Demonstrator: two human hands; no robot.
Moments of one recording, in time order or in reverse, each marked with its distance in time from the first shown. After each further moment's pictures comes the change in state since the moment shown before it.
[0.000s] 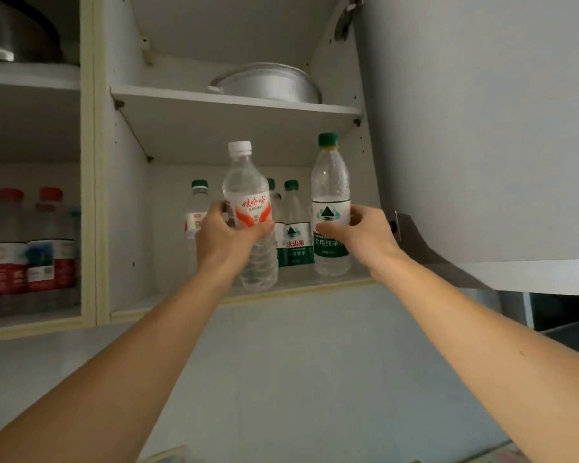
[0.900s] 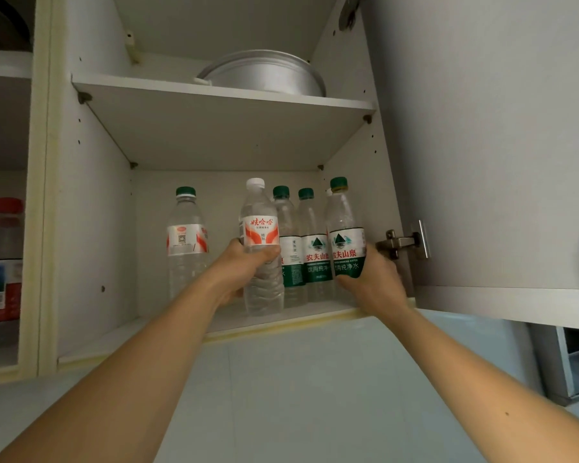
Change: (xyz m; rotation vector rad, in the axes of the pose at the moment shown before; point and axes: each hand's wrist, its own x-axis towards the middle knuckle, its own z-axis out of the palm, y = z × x) left_hand 0.081 -0.060 0.047 -0.037 -0.431 -0.321; right_hand 0.050 0.094 0.017 -0.505 0.106 0.009
